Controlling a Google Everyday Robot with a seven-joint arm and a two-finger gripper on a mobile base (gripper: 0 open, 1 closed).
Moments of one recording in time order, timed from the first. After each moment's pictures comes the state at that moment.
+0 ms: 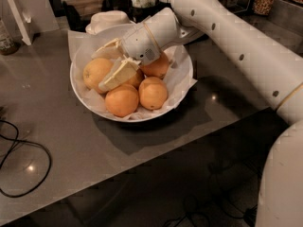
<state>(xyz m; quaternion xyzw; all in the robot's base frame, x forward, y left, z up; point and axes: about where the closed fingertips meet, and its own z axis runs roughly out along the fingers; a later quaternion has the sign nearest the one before) 0.557 0.121 0.906 -0.72 0.47 0.39 0.33</state>
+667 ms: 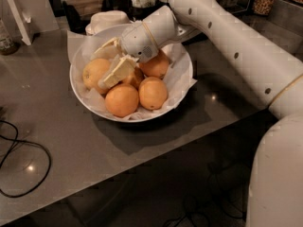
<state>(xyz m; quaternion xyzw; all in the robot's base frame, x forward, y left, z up) 0.570 0.129 0.907 -0.72 0.47 0.39 0.34</state>
